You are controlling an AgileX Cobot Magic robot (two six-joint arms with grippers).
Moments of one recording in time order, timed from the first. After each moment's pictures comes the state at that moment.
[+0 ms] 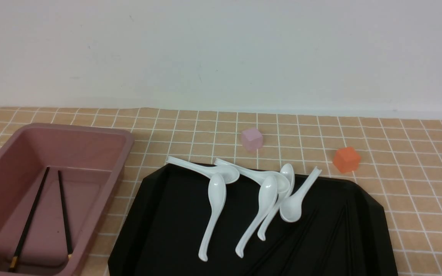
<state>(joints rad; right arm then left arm) 0.08 -0.01 0.02 -0.04 0.37 0.17 -0.09 -0.01 0.03 0.00 0.38 -0.41</state>
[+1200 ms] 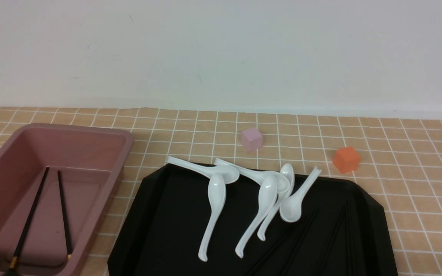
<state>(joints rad) 0.08 -0.01 0.02 -0.04 0.37 0.17 -0.09 -0.01 0.03 -0.71 0.20 -0.83</state>
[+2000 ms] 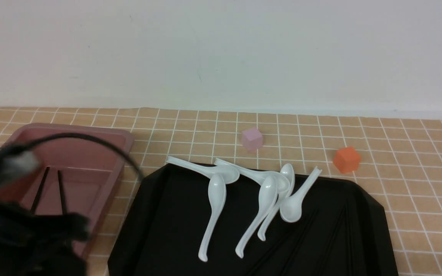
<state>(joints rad) 0.08 -0.01 0.02 -0.04 0.37 0.17 -0.29 1.07 -0.81 -0.40 1.03 -0.29</state>
